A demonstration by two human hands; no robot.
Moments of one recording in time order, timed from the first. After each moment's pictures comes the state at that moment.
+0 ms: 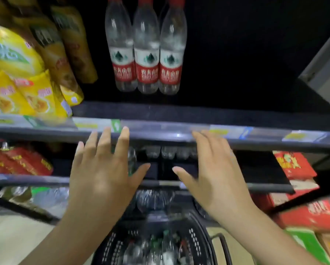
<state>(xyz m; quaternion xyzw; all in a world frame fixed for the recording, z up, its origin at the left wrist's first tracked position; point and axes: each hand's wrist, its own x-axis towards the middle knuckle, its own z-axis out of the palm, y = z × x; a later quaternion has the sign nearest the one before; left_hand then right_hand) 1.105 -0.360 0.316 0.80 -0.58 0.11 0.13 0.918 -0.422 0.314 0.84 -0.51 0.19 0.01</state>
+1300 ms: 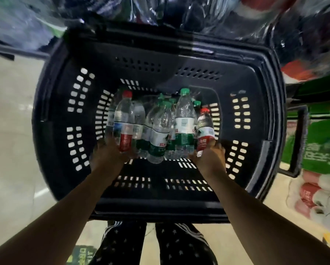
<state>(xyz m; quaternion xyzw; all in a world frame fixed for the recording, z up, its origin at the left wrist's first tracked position) 1.083 -0.184 -0.306 0.86 -0.29 -0.42 -0.05 0.831 -0.277 -0.315 0.62 -0.69 -0.22 -0.30</state>
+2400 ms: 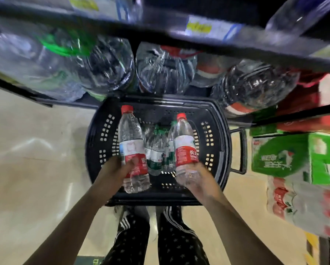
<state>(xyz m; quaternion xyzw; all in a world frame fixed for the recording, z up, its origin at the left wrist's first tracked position) 1.089 -0.194 -0.082 0.73 -0.22 -0.58 0.29 0.852 -0.263 -0.109 0.02 -0.59 0.23 -0.77</state>
